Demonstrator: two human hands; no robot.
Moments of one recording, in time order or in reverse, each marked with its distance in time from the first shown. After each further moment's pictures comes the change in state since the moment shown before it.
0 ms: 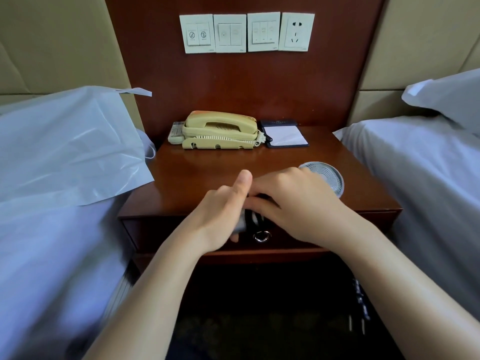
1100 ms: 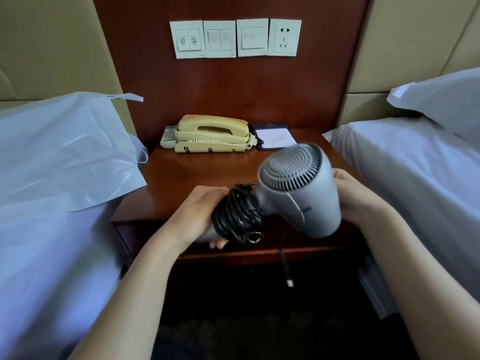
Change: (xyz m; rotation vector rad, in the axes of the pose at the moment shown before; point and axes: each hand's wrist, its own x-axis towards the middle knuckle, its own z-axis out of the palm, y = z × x) left_hand 0.010 -0.020 -0.003 -0.525 -0.070 0.103; right_hand -0.033 0.114 0.023 1.259 0.104 0.632
